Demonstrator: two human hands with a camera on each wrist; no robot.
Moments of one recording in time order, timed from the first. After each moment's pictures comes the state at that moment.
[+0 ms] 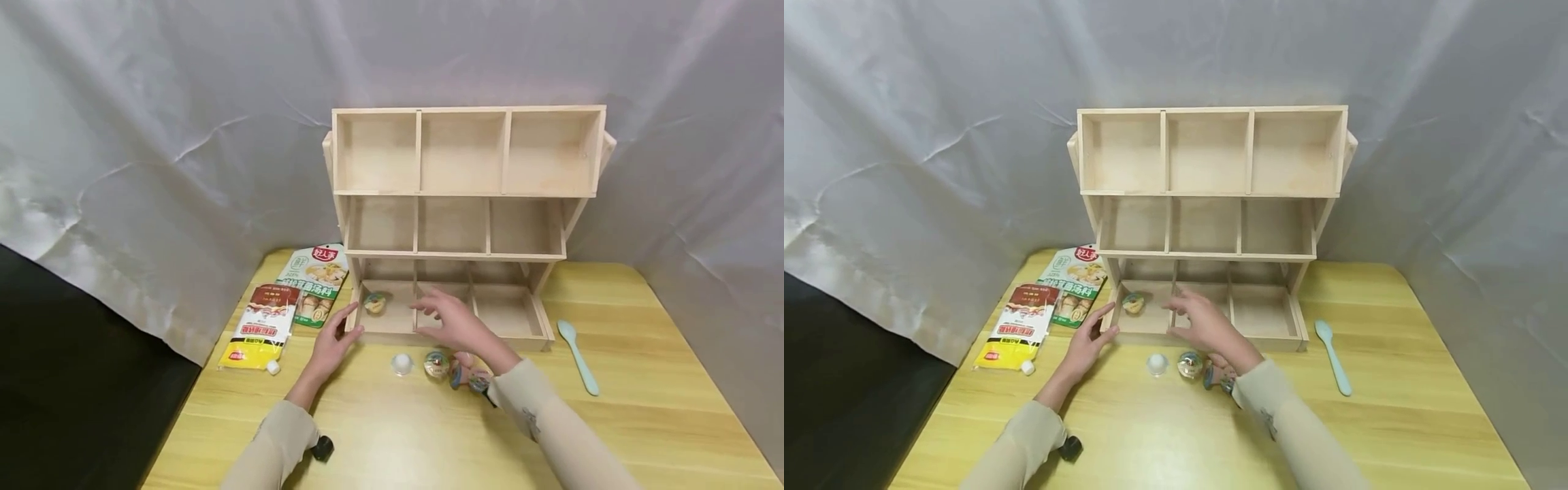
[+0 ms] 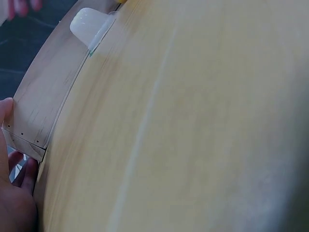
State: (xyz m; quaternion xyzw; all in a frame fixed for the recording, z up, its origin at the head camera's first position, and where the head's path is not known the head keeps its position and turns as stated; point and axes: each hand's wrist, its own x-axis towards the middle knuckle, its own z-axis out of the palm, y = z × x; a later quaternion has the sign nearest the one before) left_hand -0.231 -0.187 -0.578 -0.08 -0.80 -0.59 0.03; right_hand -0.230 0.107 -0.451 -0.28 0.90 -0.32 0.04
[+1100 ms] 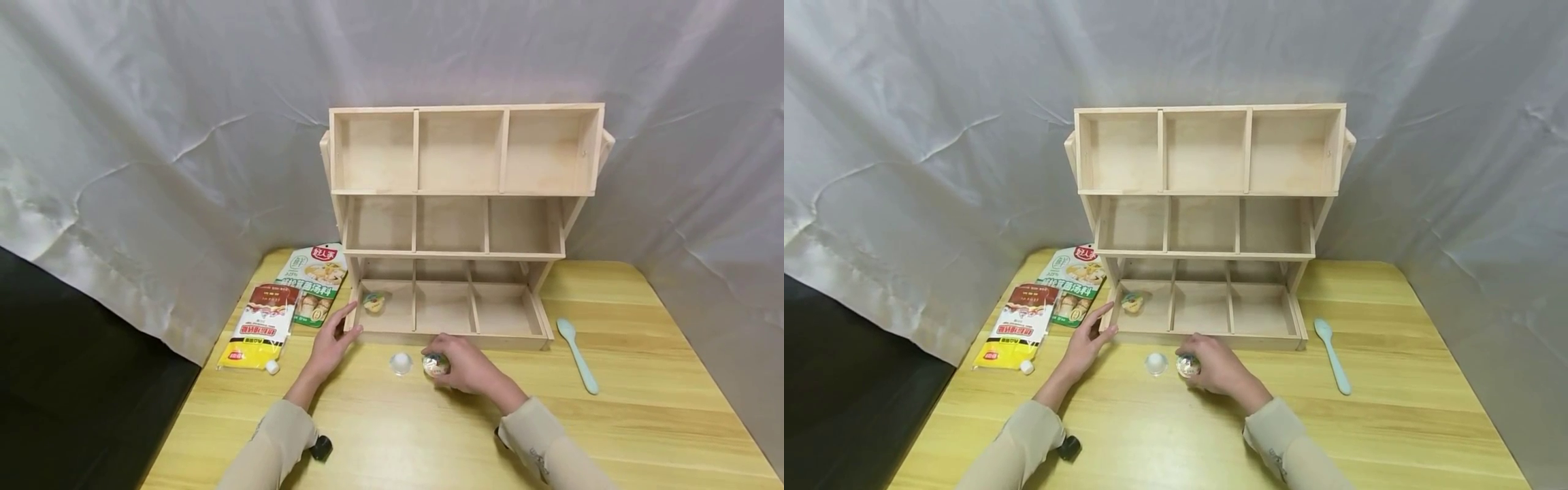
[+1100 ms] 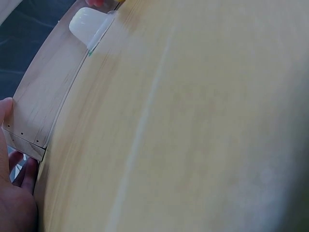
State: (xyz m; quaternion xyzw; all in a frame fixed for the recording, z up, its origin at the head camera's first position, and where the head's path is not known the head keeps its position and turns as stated) left_hand -0.233 -0.189 -0.582 -0.07 -0.81 -0.58 0.02; right_hand -0.192 0.127 -0.515 -0.28 0.92 -0.26 0.07
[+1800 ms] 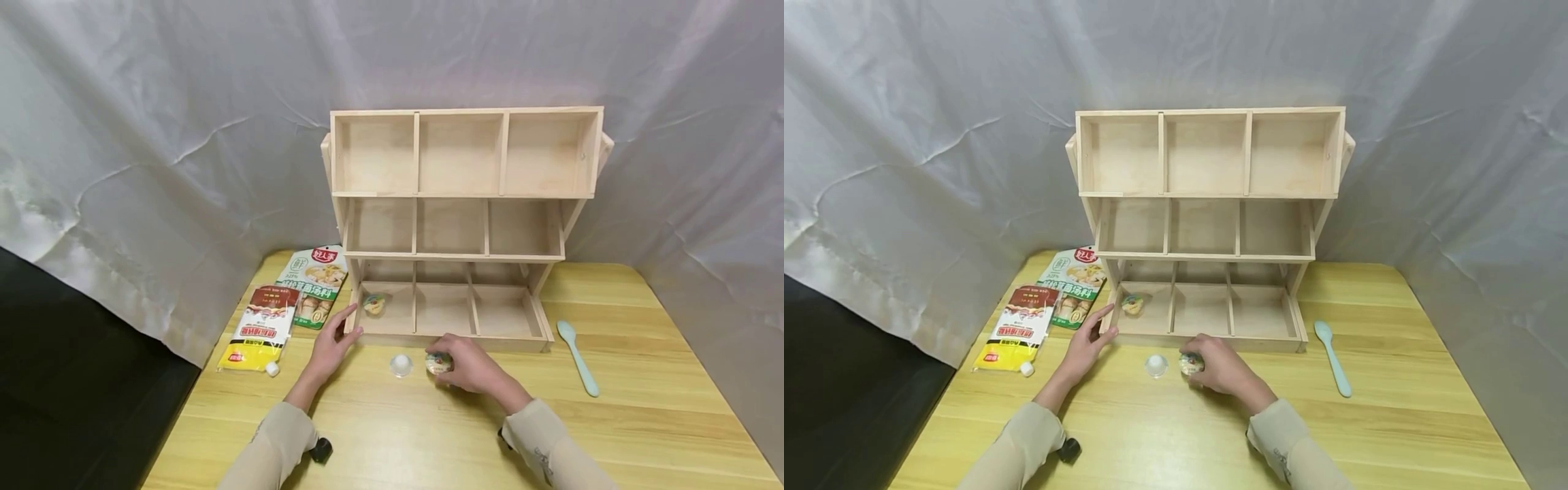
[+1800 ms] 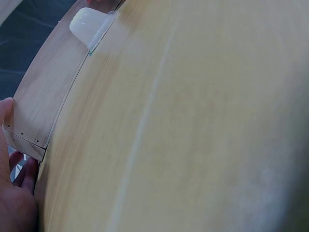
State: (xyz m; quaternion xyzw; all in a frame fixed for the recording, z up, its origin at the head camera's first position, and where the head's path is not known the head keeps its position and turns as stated) left_hand -0.232 -0.187 -0.580 -0.06 -0.81 -0.58 0.03; right_hand -0.195 0.134 -0.516 -0.28 0.92 -0.28 0.06
